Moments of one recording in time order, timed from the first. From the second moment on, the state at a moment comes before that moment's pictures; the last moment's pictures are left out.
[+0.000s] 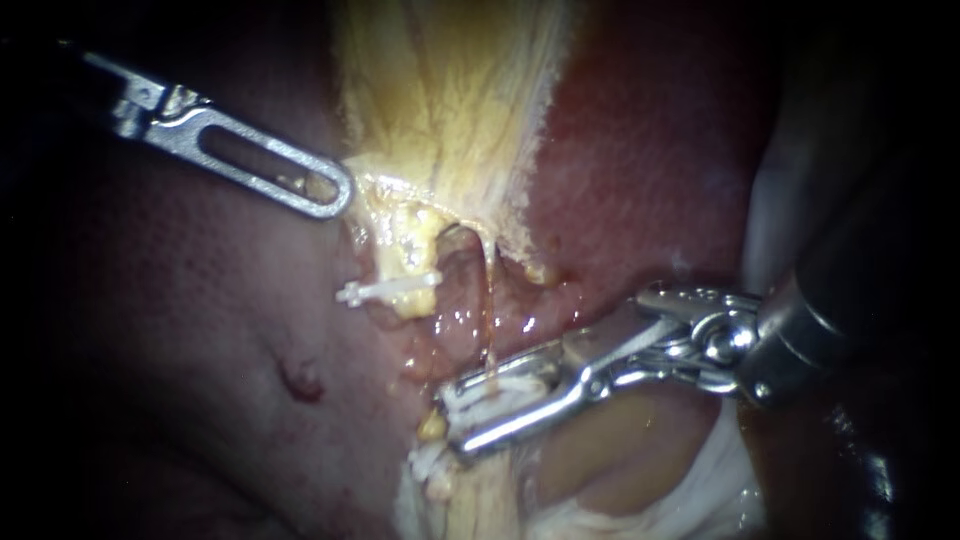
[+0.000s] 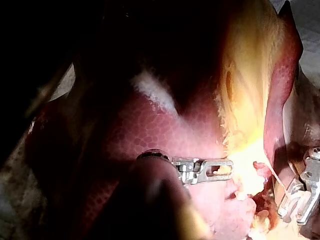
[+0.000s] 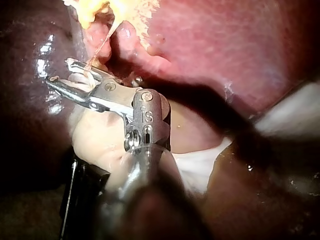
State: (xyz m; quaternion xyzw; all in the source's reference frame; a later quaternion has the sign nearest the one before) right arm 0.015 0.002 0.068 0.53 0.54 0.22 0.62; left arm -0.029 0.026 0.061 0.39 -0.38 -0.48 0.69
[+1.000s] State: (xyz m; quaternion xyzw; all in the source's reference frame) right arm 0.014 0.002 0.070 0.54 0.51 0.23 0.63; left arm -0.029 0.026 0.061 0.39 -0.38 -0.48 0.69
